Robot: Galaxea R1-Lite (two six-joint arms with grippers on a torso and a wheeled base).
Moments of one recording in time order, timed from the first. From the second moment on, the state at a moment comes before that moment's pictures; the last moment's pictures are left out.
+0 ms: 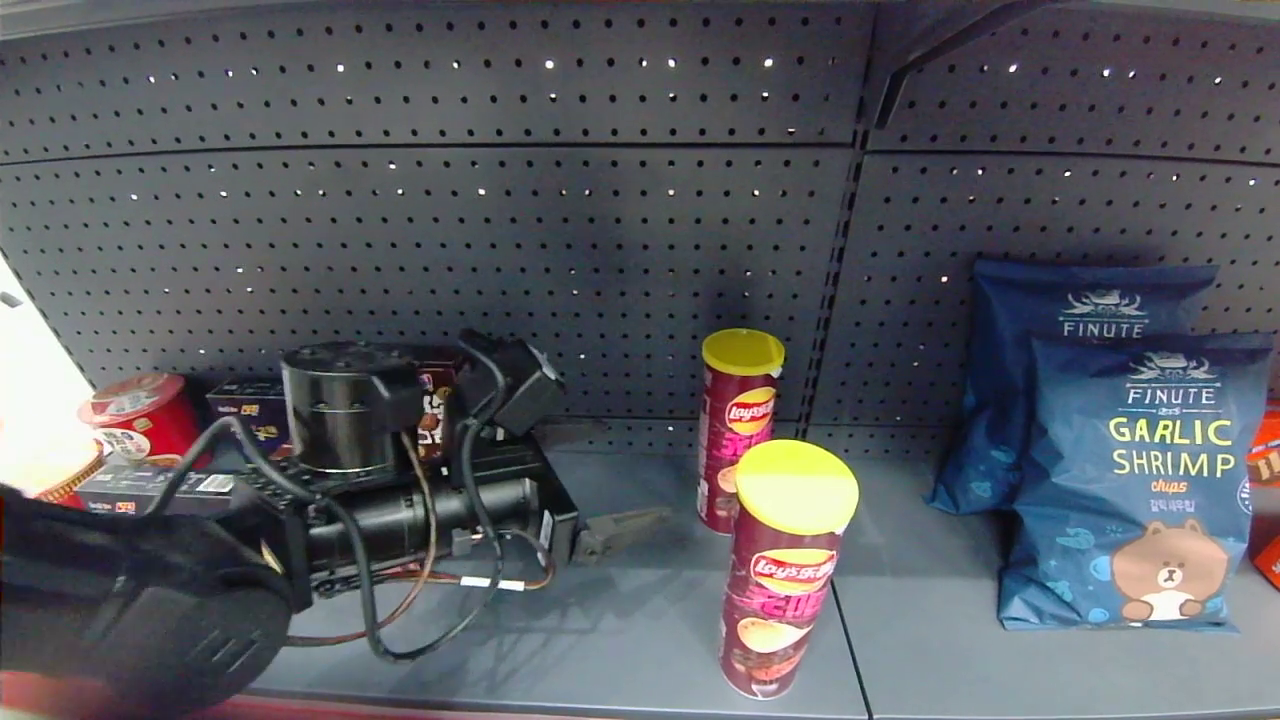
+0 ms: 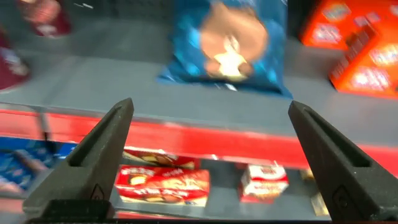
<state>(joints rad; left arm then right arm) -0.47 1.76 -0.69 -0.80 -0.48 0.18 0.18 0.13 -0.08 0.01 -0.14 -0.07</state>
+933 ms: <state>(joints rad) -0.53 1.49 -0.50 -0.72 -0.19 0.17 0.71 1.12 -0.35 -0.33 -0.26 0.12</state>
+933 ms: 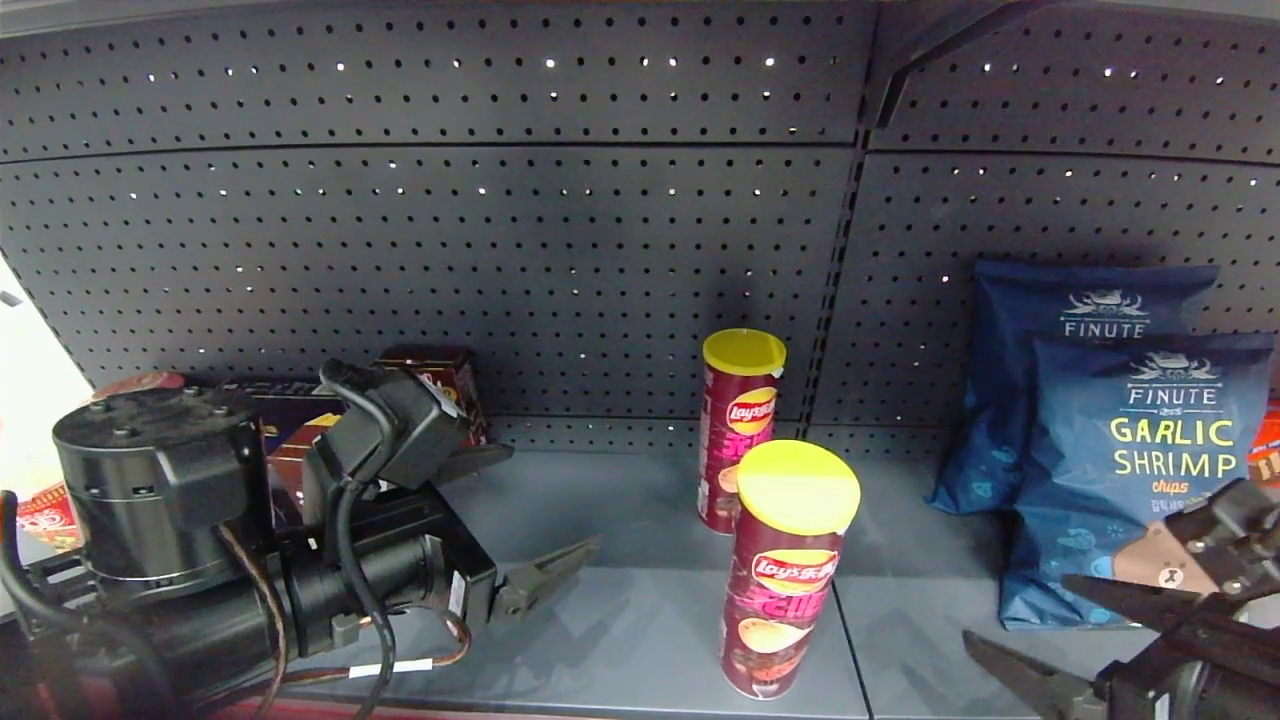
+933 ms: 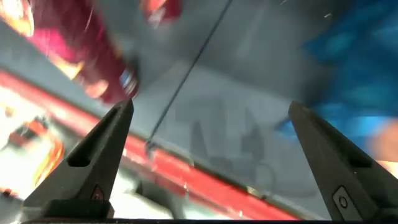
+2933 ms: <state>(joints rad) -0.52 1.53 -0.50 -0.72 -0.19 0.17 0.75 1.59 -0.58 -0.39 -0.25 0.12</state>
